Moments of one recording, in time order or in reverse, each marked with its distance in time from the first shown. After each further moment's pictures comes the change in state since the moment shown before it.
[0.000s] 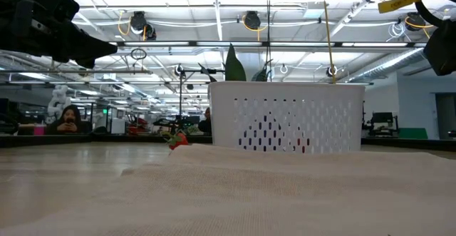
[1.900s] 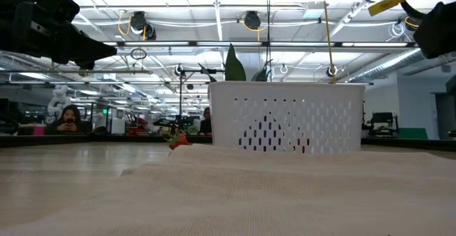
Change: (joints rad) left arm 0.000 0.000 0.000 -0.016 0.000 0.000; right arm -0.078 -0.173 0.023 -0.141 -0.087 -0.178
